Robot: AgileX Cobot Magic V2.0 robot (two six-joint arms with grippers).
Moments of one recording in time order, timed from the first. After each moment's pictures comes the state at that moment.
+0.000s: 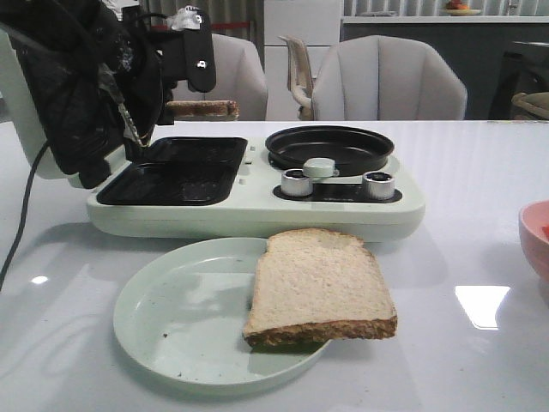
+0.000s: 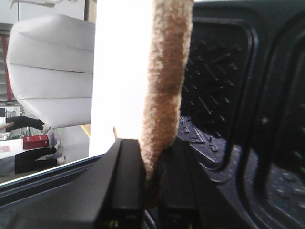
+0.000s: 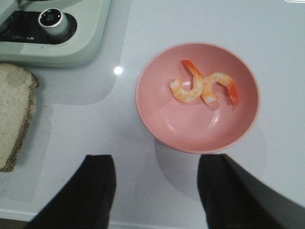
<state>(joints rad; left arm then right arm) -0.43 1.97 -1.34 1.81 0.27 -0.61 -0.04 0.76 -0.57 0.15 0.63 -0.09</state>
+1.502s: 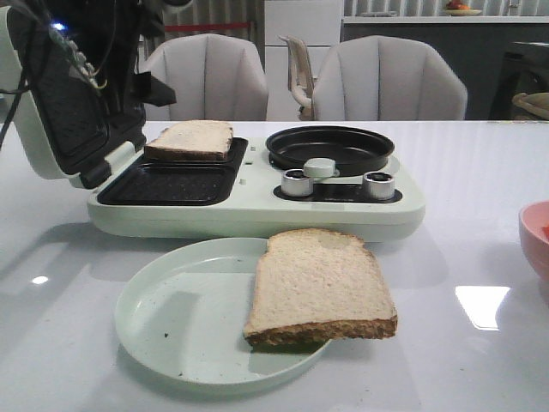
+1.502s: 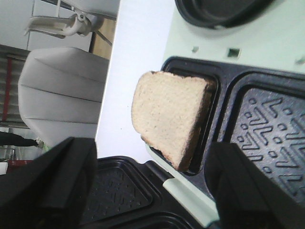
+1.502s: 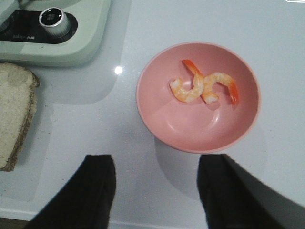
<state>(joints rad) -0.54 1.58 -1.04 1.83 0.21 -0.78 -0.04 0.77 -0.57 0.15 0.63 -0.09</state>
